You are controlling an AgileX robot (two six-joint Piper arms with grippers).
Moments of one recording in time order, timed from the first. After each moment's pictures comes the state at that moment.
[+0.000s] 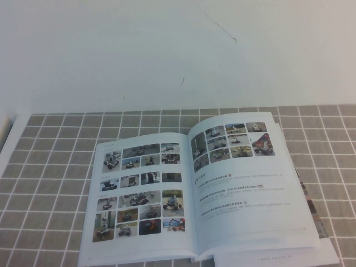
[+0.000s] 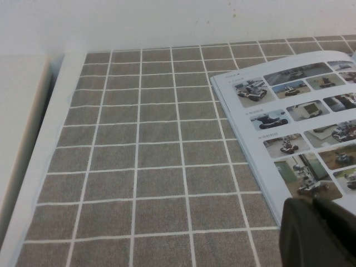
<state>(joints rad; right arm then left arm) 0.22 0.19 -0.37 0.26 0.78 -0.52 -0.11 -0.01 0.02 -0.06 0.34 -0.02</state>
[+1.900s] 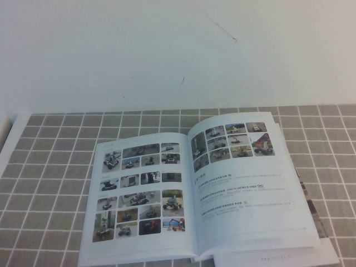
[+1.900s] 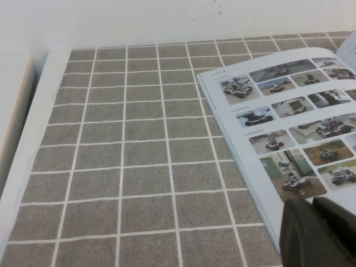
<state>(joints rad) 0.04 -0.01 0.02 0.01 0.42 -0.23 -0.14 -0.01 0.02 -0.06 0.36 -0.03</state>
